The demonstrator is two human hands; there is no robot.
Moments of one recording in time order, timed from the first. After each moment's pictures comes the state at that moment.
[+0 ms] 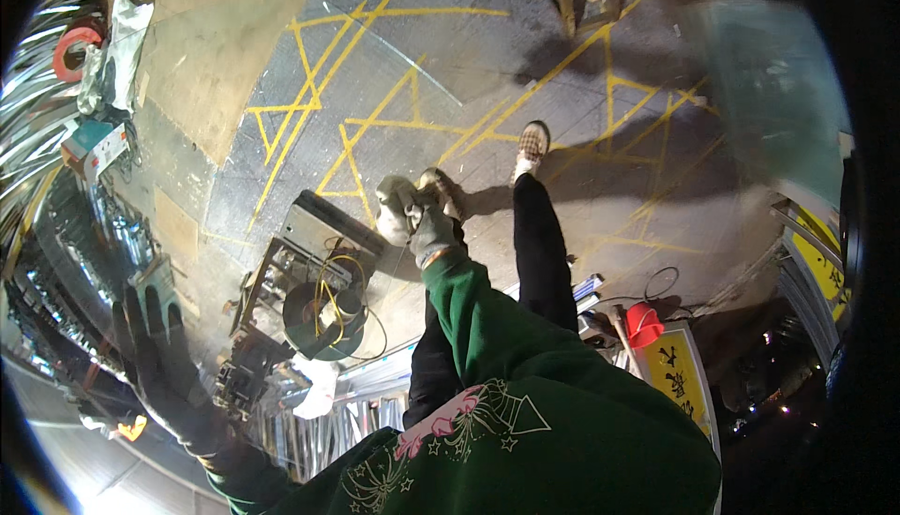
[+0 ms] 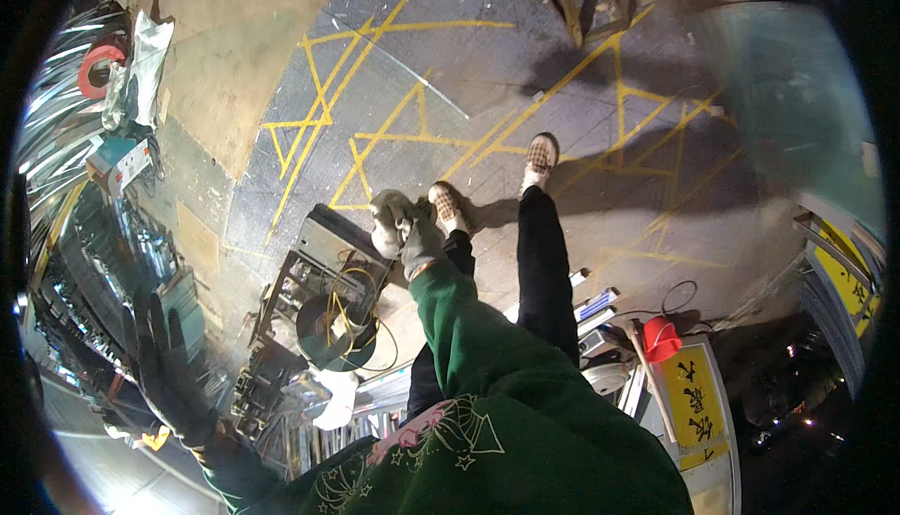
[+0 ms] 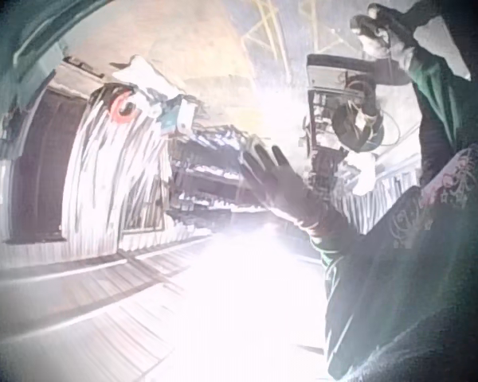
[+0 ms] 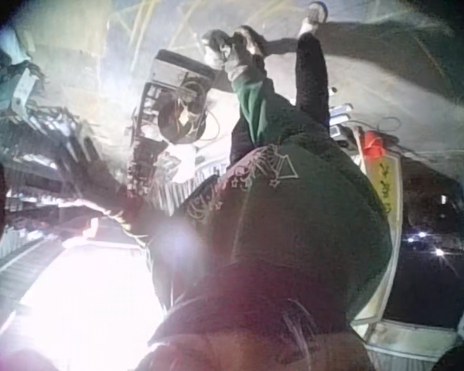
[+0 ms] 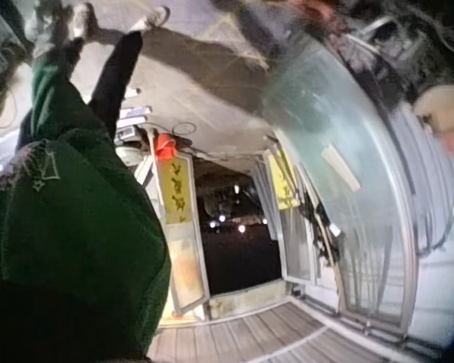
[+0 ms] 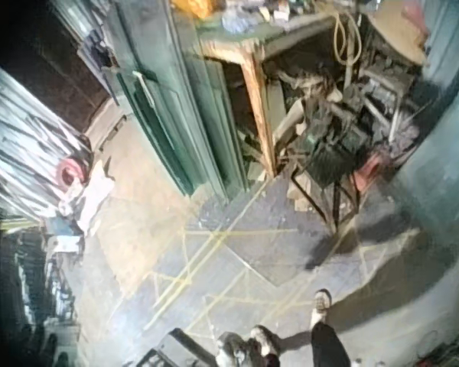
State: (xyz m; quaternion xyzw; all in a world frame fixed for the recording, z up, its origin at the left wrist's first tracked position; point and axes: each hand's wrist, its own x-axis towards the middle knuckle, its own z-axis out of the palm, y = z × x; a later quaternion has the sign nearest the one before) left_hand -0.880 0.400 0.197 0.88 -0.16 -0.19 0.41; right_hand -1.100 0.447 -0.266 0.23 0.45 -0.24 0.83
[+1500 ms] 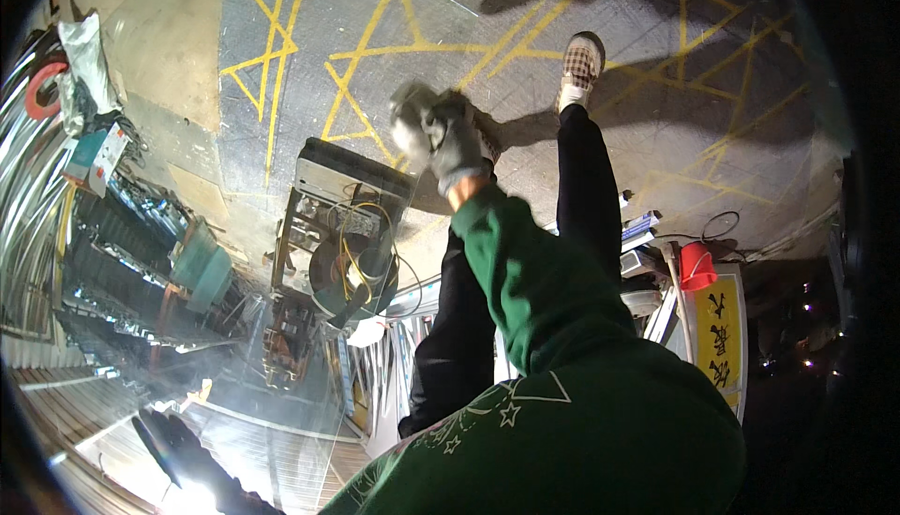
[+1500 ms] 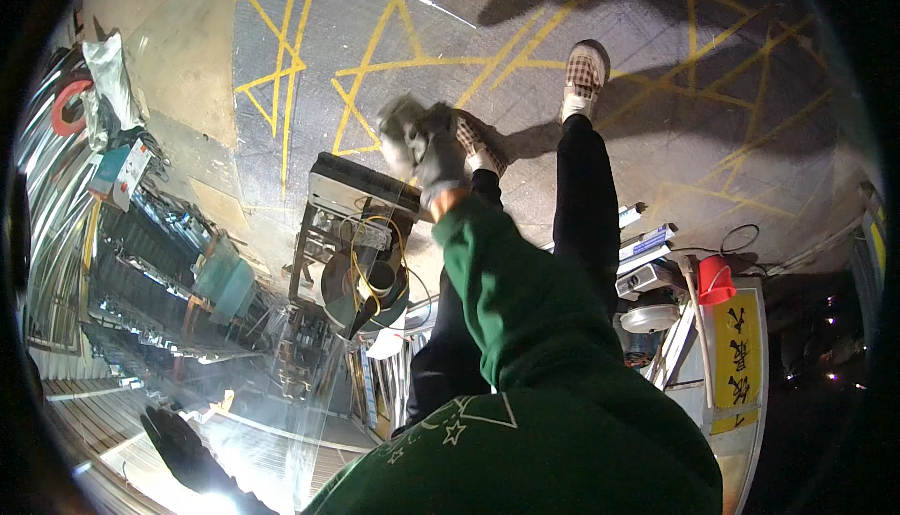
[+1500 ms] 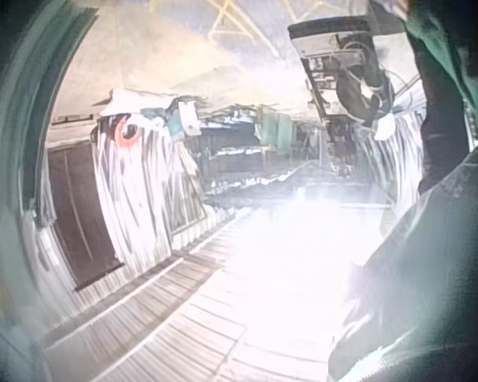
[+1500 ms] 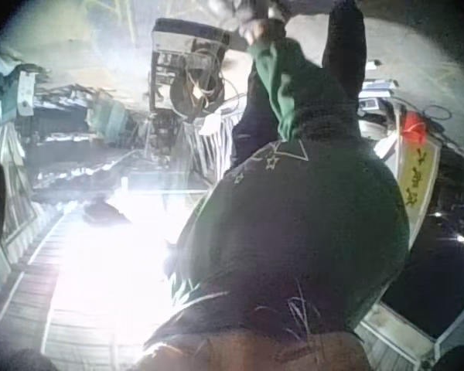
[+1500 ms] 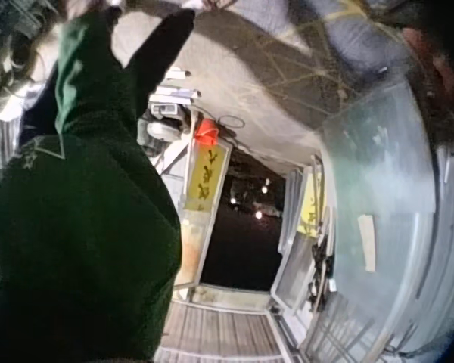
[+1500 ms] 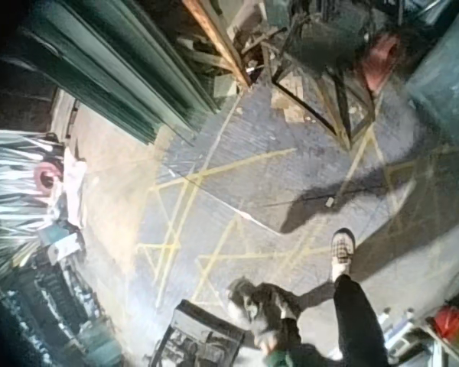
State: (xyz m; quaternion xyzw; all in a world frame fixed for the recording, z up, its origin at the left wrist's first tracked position) left_hand -0.839 0.460 0.191 0.99 -0.10 -0.06 0.10; right_hand -1.092 0.414 -0.443 0.33 0.51 -0.27 0.75
